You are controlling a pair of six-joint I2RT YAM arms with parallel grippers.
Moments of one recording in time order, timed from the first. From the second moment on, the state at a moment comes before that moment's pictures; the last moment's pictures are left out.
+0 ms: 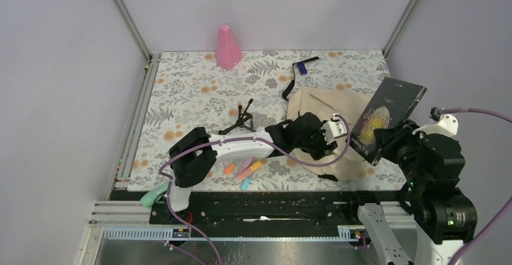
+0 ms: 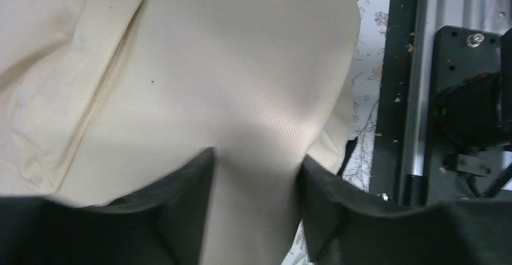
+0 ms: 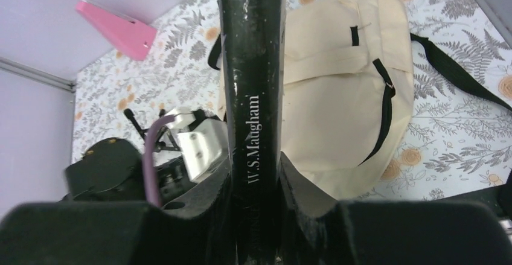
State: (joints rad) left arm -1.15 1.93 1.42 0.04 0.20 0.09; right arm 0.04 0.57 1.36 -1.19 0.09 0.53
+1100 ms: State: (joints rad) left arm -0.92 2.05 1.72 0.03 0.48 -0.21; right arm 0.04 0.32 0.89 -1.23 -0.41 1.00
